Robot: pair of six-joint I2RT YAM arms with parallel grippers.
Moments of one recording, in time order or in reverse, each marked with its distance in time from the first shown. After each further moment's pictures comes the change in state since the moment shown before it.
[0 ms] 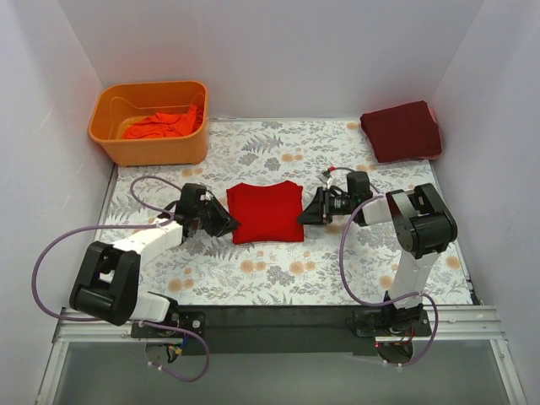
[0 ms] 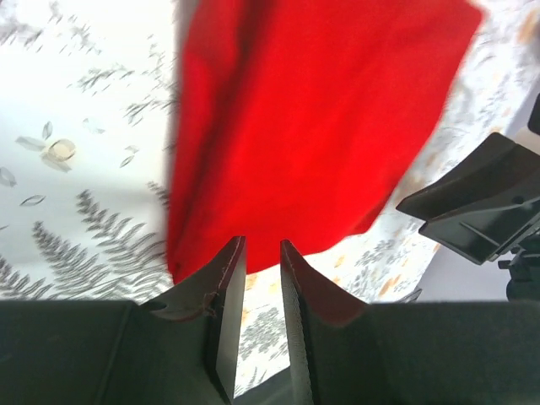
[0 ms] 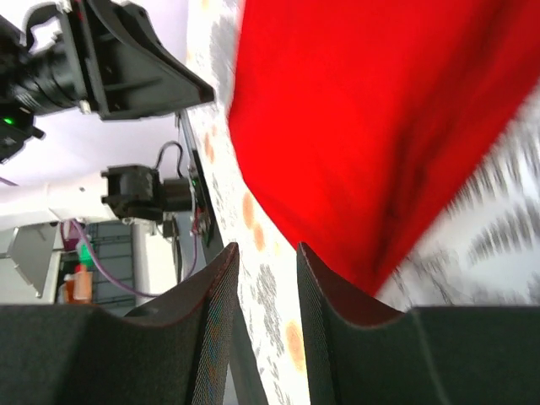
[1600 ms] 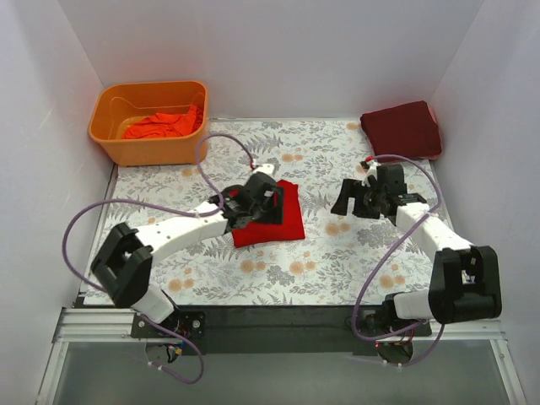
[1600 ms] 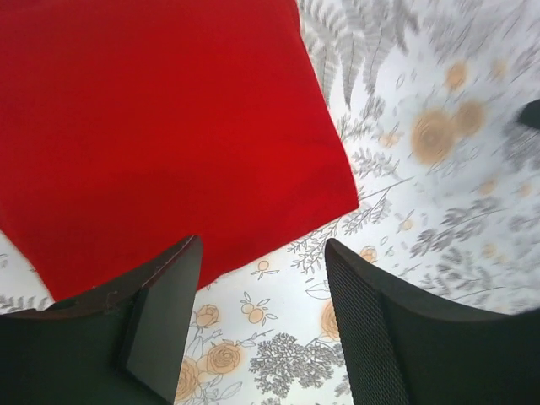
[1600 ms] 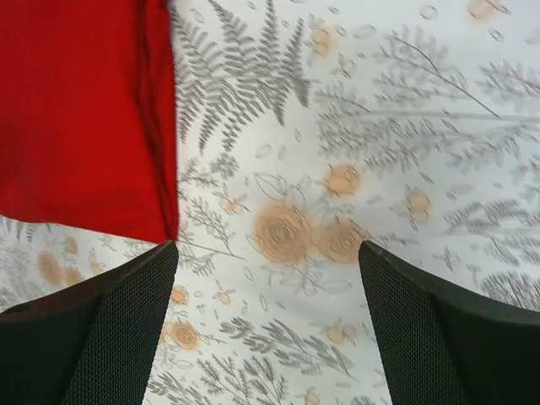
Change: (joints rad) left arm -0.447 0.105 0.443 -0.224 -0.471 0.394; right arm -0.113 -0.505 0.085 -0.784 0.718 -0.435
